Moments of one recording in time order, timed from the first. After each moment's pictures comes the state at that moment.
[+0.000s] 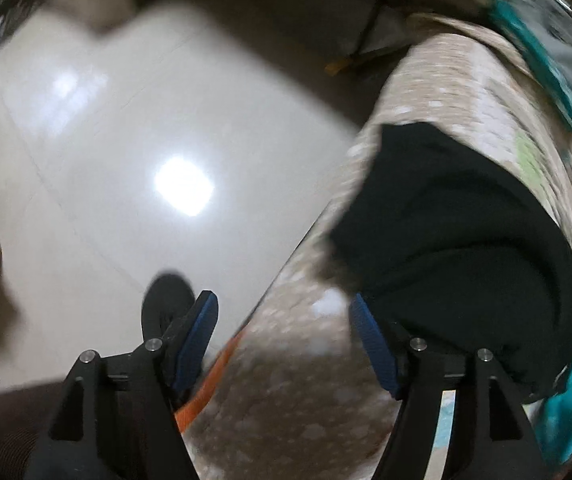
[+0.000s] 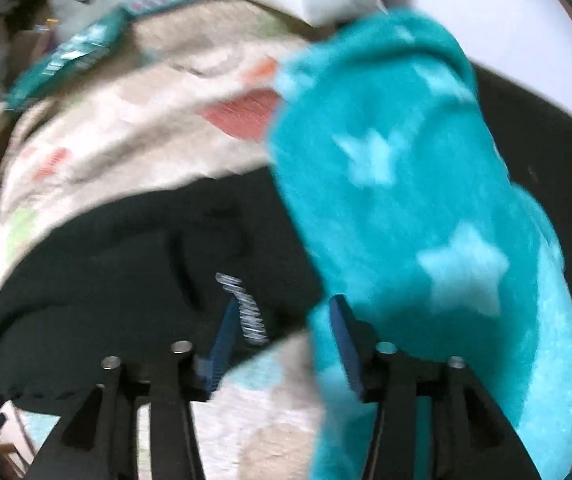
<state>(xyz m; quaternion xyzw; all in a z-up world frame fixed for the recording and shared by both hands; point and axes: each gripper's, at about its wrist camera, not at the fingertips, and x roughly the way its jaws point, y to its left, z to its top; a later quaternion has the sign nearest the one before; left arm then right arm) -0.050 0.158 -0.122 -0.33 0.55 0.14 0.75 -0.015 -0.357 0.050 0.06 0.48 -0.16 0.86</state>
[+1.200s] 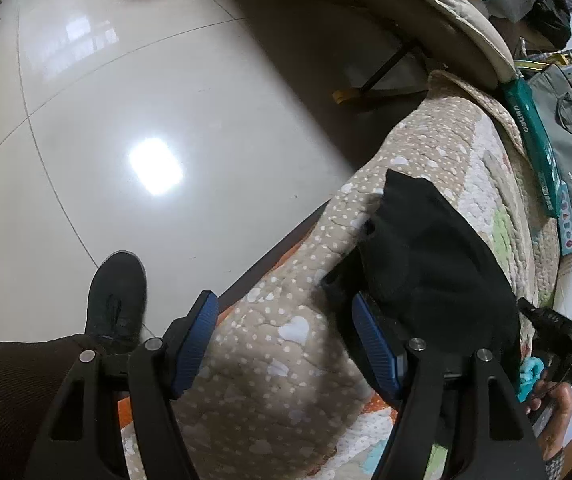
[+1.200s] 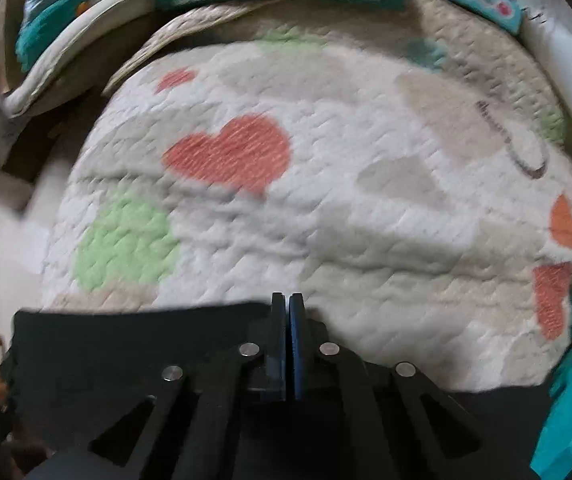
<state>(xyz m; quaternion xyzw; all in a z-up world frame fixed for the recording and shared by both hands) -0.049 0.169 -0.119 -0.43 0.48 0.14 0.75 0.201 -0.175 -0.006 -0.08 0.52 0.06 0.85</state>
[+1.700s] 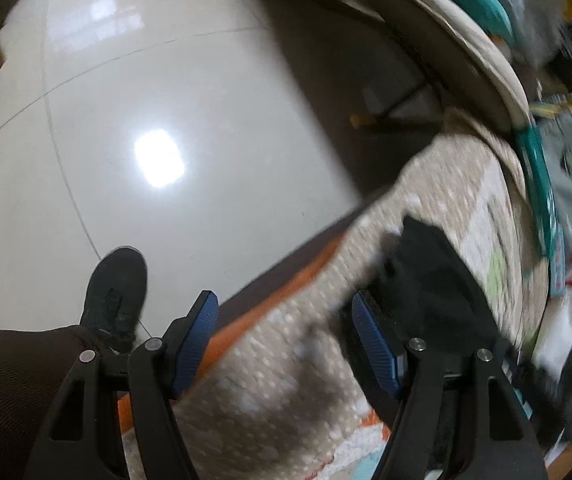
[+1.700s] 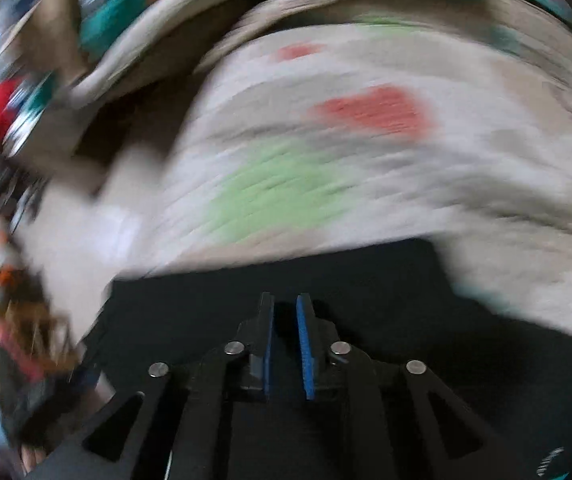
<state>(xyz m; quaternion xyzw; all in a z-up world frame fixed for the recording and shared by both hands) -0.068 0.204 -0.119 -0.49 0.44 0.18 0.73 0.134 -0.101 -0.007 -0.02 0.55 0.22 0.81</state>
